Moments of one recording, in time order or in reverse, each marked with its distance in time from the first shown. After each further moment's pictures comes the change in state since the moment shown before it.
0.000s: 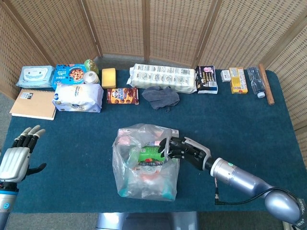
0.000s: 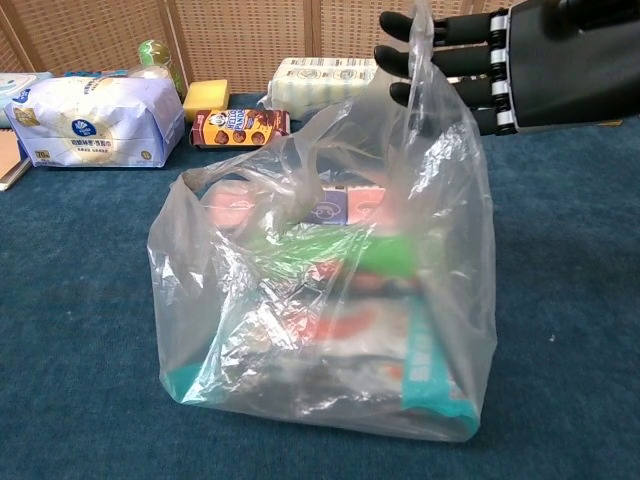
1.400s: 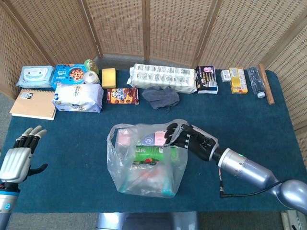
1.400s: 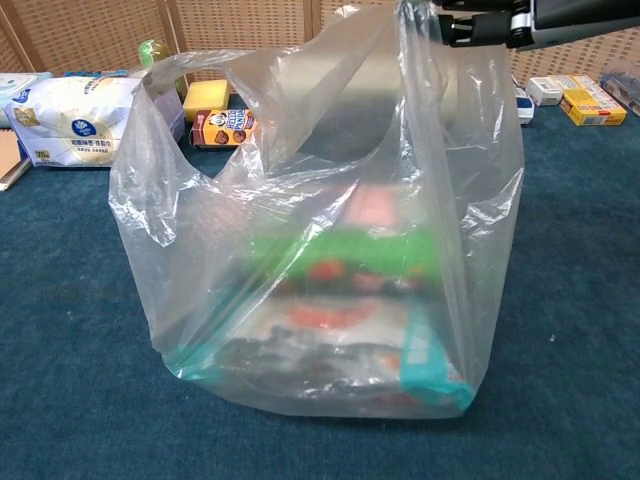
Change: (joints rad) left arm -0.002 0.003 0.005 -0.025 -0.008 0.004 0.021; right arm -0.060 -0.019 0.168 0.067 0.395 -0.118 -0.211
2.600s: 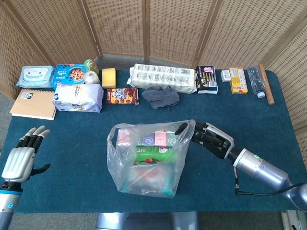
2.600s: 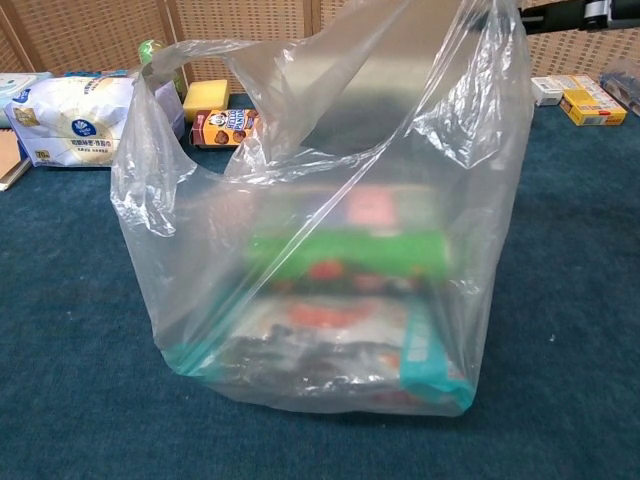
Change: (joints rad) left arm -0.012 -0.003 0.002 -0.019 -0.004 -0.013 0.030; right arm -0.172 -0.093 0.153 0.108 0.016 -0.193 -0.349
